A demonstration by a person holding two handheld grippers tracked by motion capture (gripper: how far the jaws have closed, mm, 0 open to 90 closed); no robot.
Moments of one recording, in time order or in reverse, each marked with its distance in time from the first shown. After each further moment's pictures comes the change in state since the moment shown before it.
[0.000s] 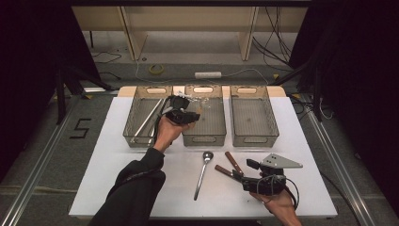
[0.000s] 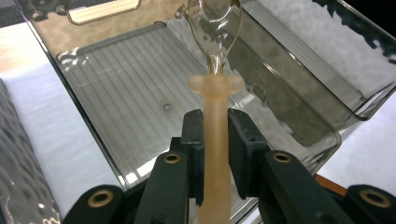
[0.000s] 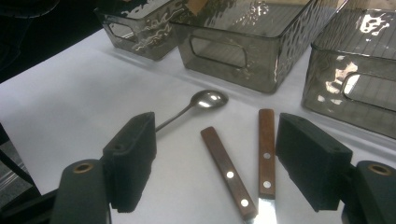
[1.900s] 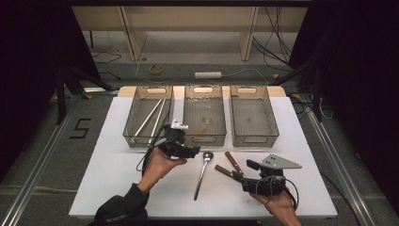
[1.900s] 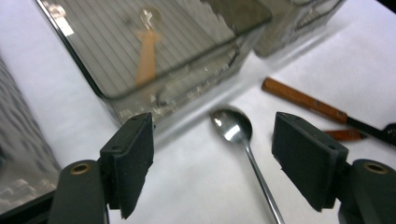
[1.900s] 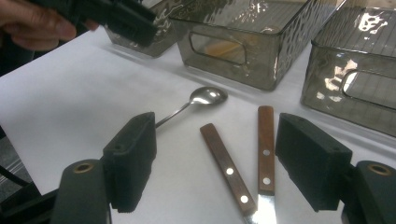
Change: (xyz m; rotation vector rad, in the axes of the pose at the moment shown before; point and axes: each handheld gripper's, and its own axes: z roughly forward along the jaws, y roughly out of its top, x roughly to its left) left arm -0.051 -0.082 -0.048 0.068 0.000 0.030; right arm 0.002 0.000 -0.001 0.012 -0.009 -0.008
